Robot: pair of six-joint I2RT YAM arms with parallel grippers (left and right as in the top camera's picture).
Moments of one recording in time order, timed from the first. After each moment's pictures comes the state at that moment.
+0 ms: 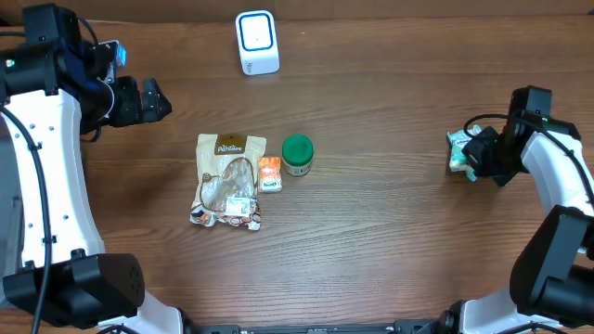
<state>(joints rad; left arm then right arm) 0.22 1.77 1.96 -1.45 0.15 0.04 -0.29 1.73 1.19 -0.82 -0.10 0.59</state>
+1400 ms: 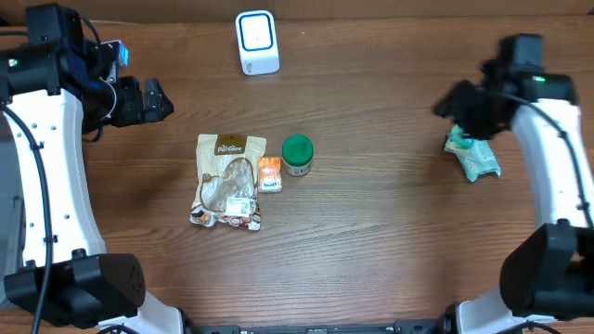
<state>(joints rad) 0.21 1.77 1.96 -1.45 0.15 0.04 -0.05 1.73 1.53 -1.00 -0.23 0.40</state>
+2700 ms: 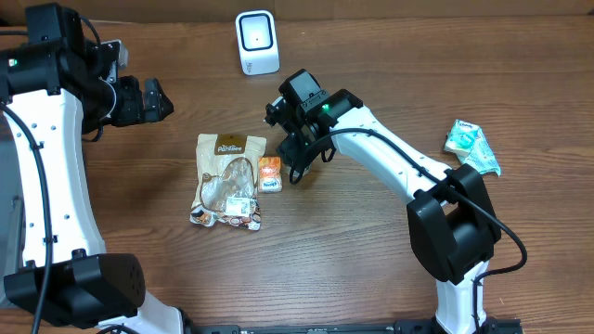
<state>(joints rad) 0.21 1.77 1.96 -1.45 0.15 0.04 0.61 2.08 1.67 -0.86 -0.12 -0.22</state>
